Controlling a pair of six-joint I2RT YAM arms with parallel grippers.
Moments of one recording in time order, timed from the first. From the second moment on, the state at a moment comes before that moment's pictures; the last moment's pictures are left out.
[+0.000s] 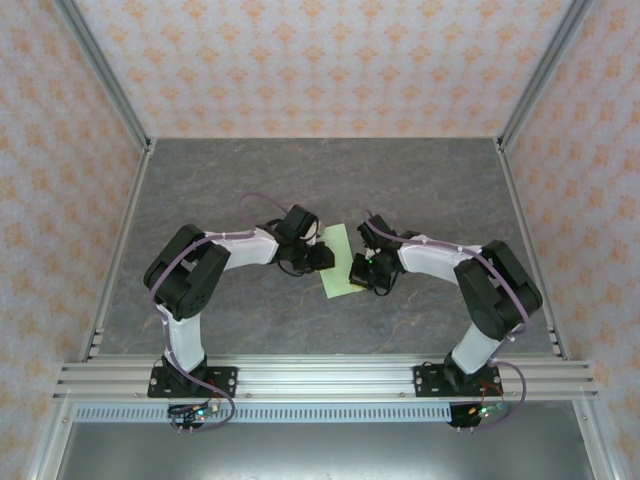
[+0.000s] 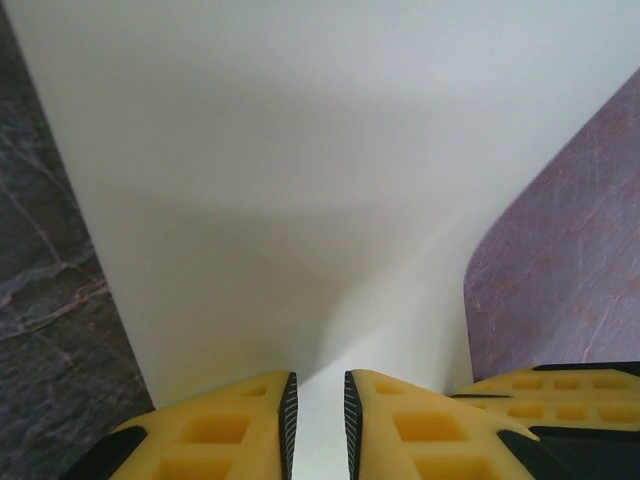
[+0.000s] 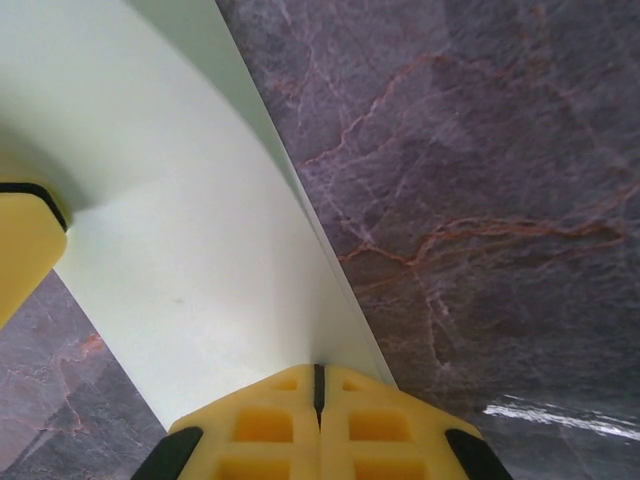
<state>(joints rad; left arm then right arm) -0.57 1.89 1.06 -0.21 0.43 -0.74 0.58 1.67 0.88 -0.48 -0.32 0.82</state>
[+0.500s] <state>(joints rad) -0.54 1.95 1.15 -0.26 0.42 -0.70 0.58 1.67 0.89 -0.49 -0.31 0.81</state>
